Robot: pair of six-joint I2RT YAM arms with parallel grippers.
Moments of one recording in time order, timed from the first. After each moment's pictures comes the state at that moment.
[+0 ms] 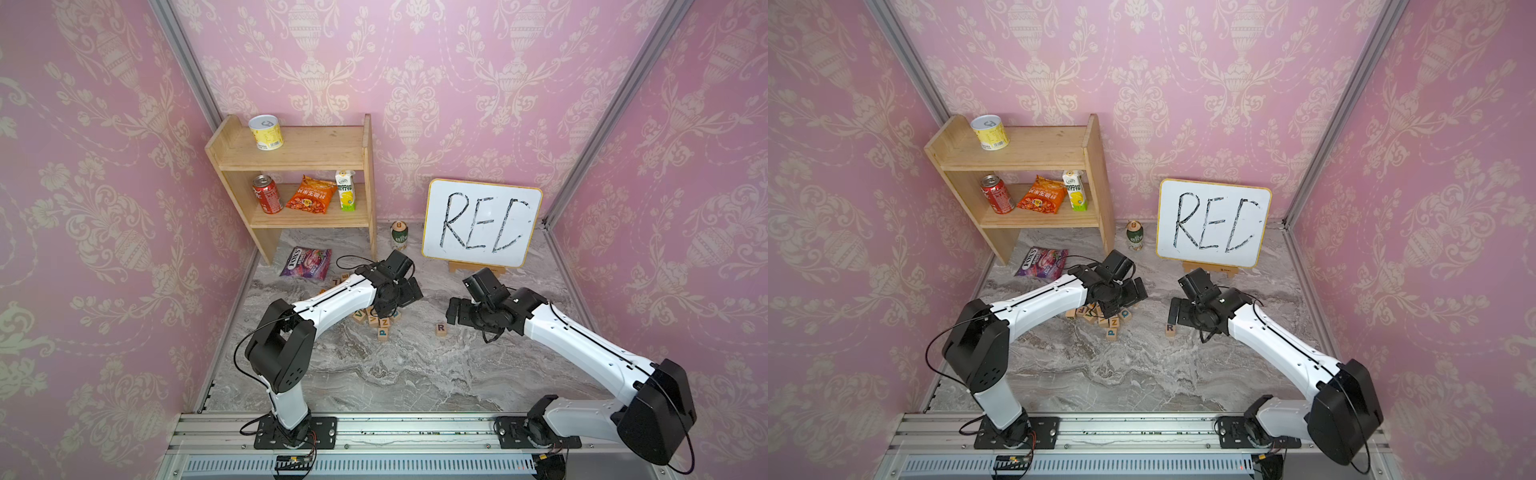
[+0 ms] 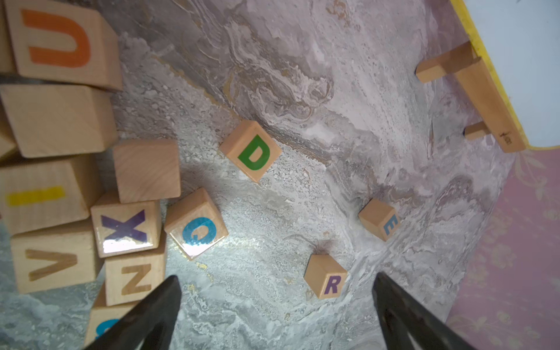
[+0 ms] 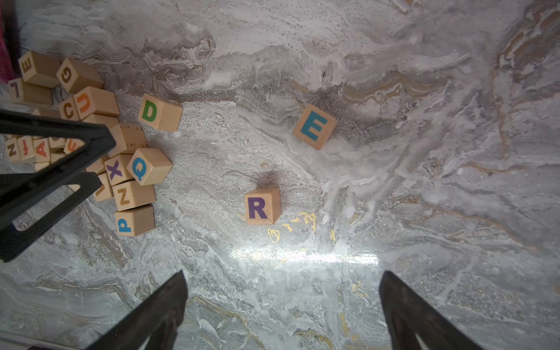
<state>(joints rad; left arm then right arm) -0.66 1.76 1.31 -0.63 0.11 -1.02 0.57 1.30 1.00 -0.81 0.07 0.75</state>
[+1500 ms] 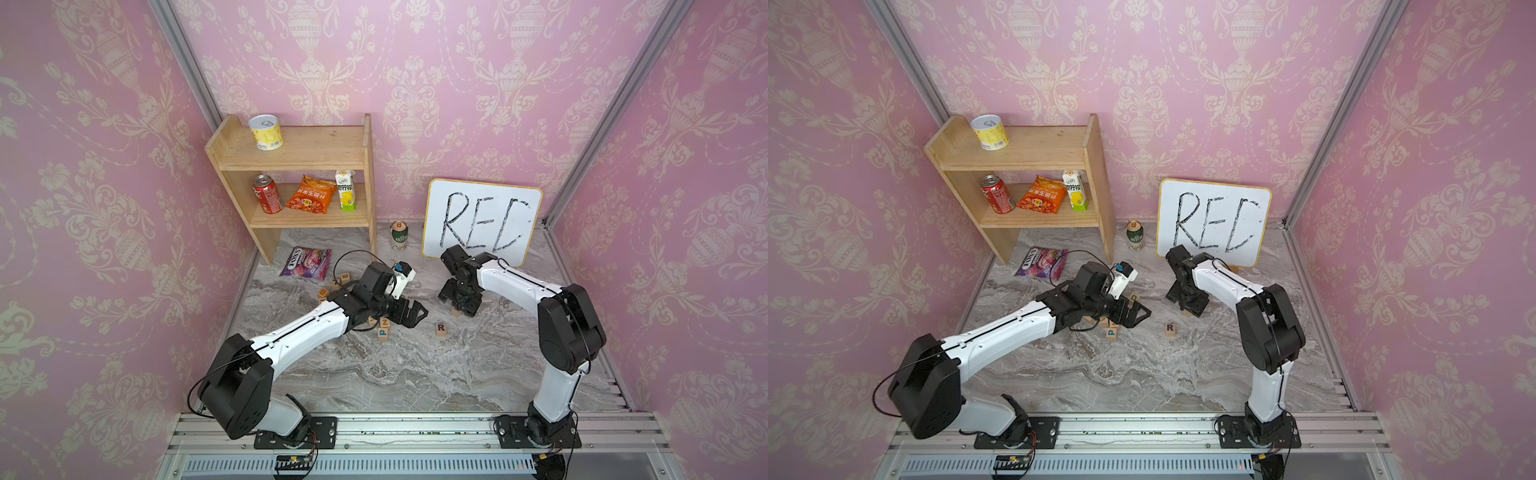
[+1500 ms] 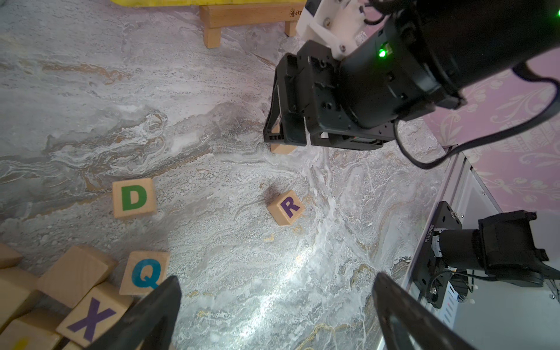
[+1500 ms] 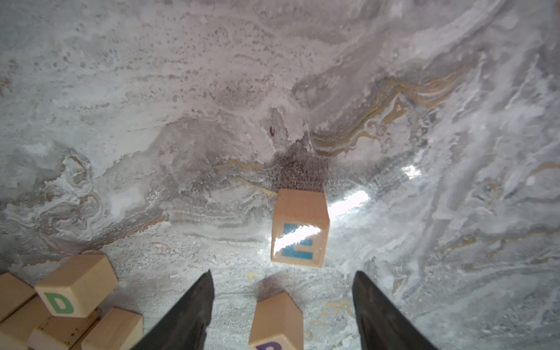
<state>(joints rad) -0.66 1.44 0.99 -0.30 0.37 -0.28 0.44 1.86 1.36 -0.92 0.04 1.05</state>
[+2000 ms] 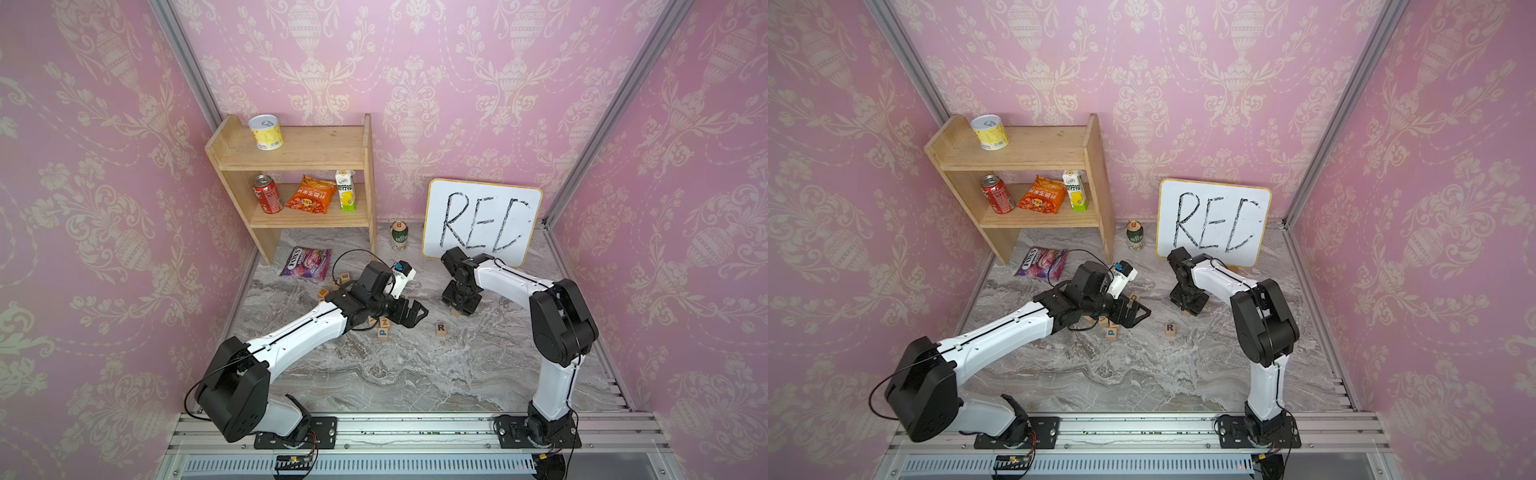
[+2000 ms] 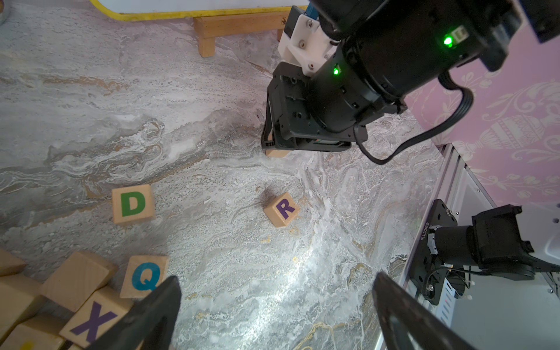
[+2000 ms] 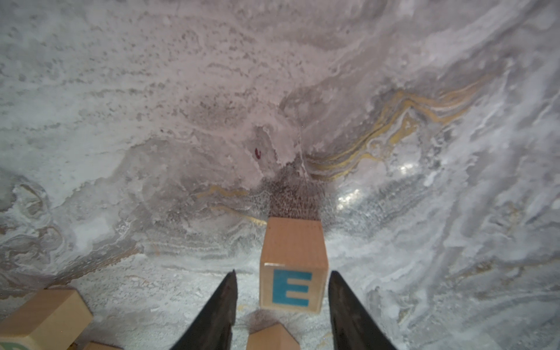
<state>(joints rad) -0.66 1.43 0.99 -0.29 0.37 -0.26 0.42 1.91 1.36 -0.90 0.03 1.04</state>
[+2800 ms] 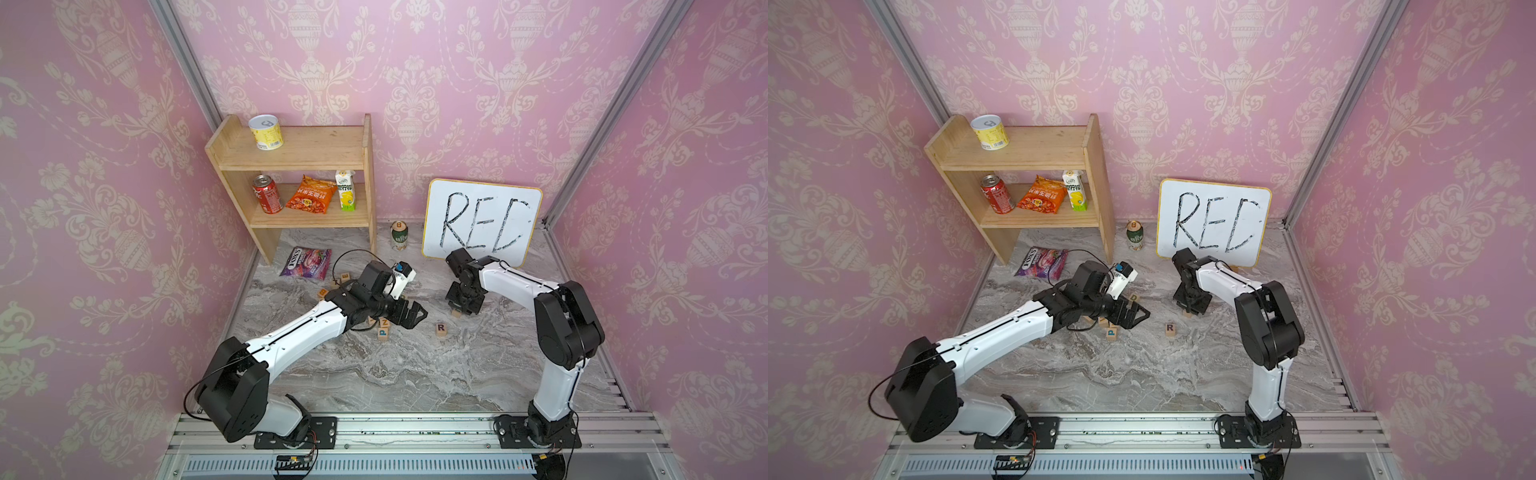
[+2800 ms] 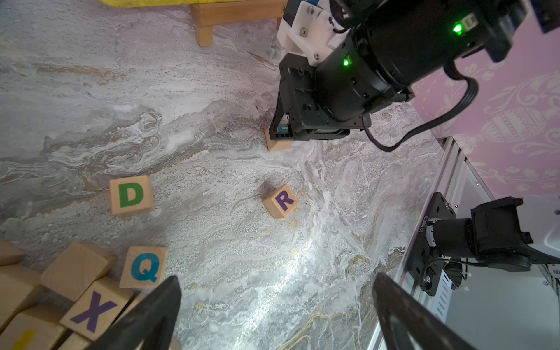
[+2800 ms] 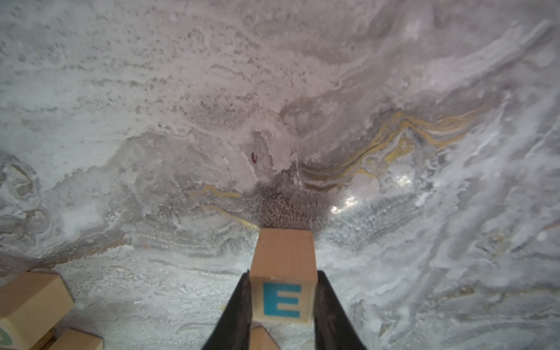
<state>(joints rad) -0.66 1.43 1.00 -0.35 0.38 -0.25 0.40 1.87 1.30 -0.86 0.02 0.92</state>
